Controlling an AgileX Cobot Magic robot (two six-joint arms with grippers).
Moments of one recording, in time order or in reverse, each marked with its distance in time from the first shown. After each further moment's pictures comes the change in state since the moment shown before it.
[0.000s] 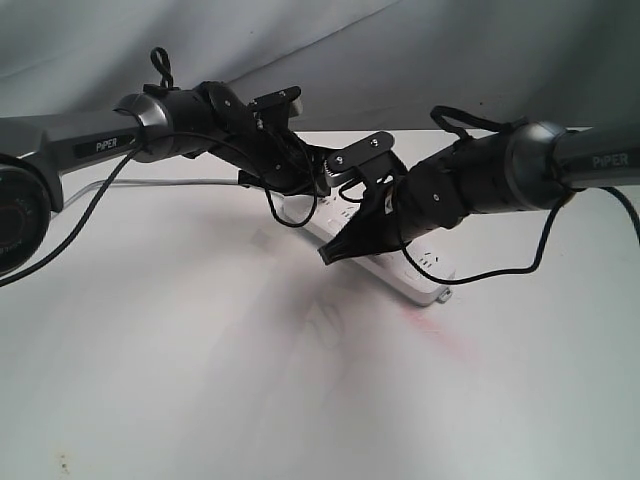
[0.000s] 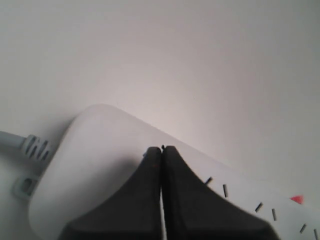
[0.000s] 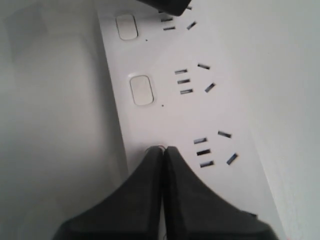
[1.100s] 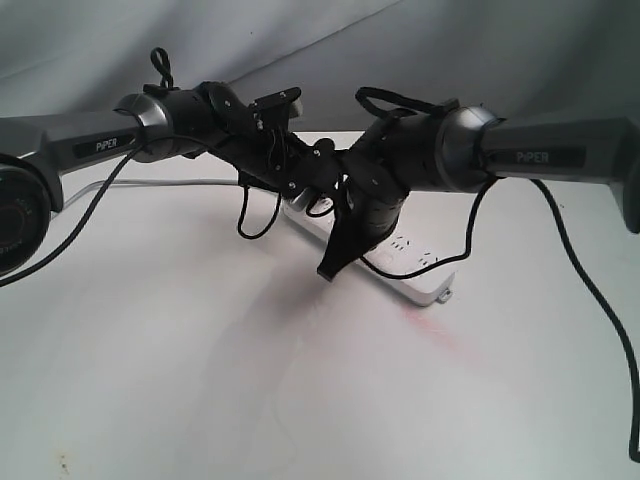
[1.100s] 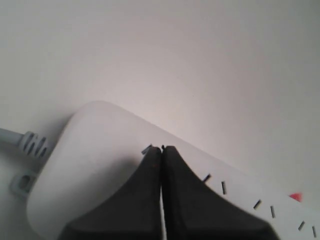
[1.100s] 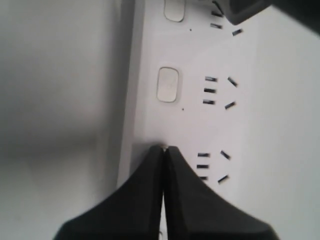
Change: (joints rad) left arm 0.000 0.000 0.000 0.000 0.009 -0.004; right arm 0.106 0.131 -0.245 -0.272 0.392 -0.114
